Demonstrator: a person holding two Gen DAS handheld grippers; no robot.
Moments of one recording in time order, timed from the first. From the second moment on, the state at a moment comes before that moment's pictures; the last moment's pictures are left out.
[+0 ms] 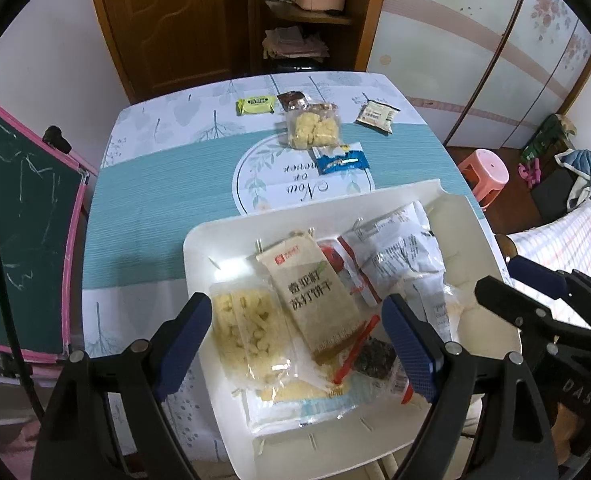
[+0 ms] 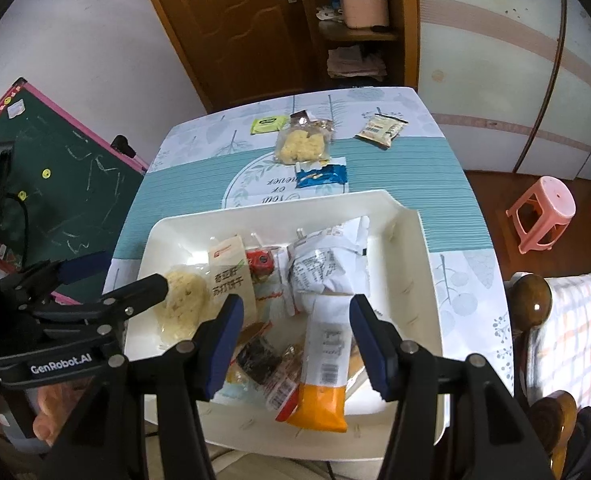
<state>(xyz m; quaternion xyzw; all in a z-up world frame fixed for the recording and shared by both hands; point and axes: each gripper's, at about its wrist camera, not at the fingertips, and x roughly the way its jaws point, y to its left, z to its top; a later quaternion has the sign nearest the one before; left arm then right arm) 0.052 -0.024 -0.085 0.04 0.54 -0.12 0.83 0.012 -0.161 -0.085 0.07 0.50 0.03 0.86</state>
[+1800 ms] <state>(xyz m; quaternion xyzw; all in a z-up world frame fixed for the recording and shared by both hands) 0.352 -0.150 -0.250 0.06 0.64 -0.06 0.77 0.368 -0.289 -0.228 0.17 0.59 -0.08 0.78</state>
